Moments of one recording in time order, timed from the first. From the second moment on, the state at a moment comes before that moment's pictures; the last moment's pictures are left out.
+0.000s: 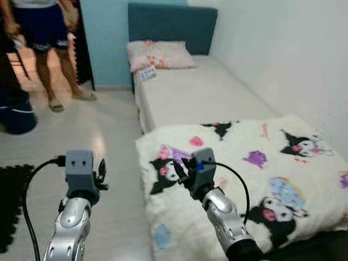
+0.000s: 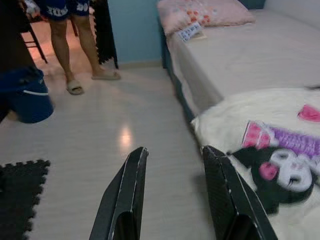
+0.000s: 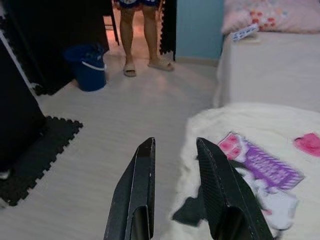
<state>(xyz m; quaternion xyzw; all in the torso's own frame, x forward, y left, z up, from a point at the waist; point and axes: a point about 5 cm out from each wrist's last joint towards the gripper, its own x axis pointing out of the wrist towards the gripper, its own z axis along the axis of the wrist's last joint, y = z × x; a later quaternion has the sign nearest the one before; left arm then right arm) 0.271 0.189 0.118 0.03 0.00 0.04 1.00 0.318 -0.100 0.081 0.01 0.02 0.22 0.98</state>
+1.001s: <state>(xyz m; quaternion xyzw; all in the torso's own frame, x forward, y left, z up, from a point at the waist) 0.268 0.195 0.120 0.07 0.02 0.03 1.00 0.319 -0.093 0.083 0.03 0.01 0.22 0.98</state>
